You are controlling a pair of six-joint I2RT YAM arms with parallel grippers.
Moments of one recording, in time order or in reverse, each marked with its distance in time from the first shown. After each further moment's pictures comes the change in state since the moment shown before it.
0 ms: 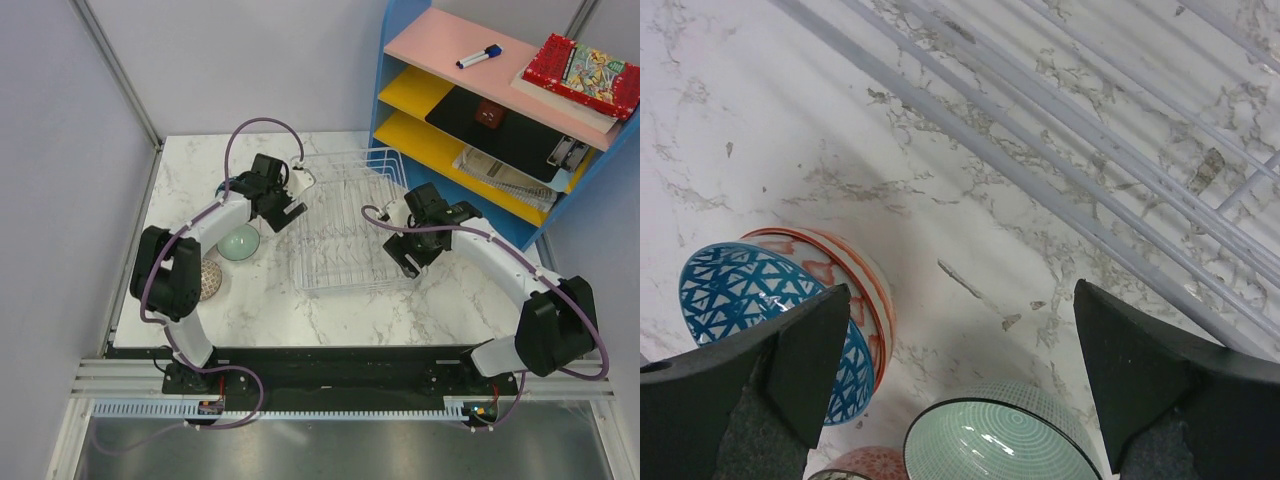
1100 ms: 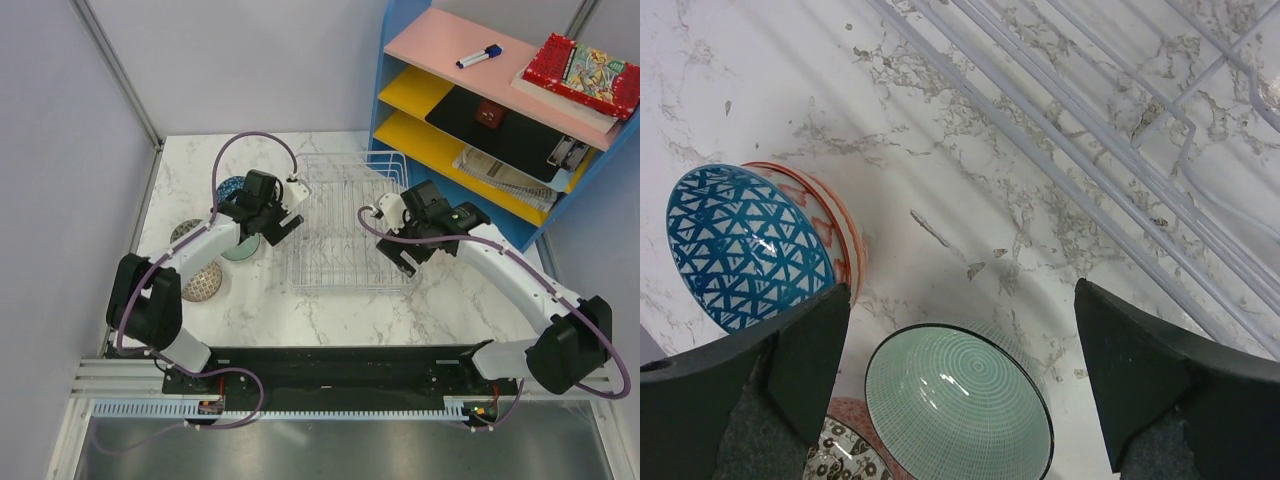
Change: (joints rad) left arm -0.030 -0.199 -0.203 0.078 -0.041 -0.045; right arm 0.089 -0.086 0.056 -0.040 0.037 -0.020
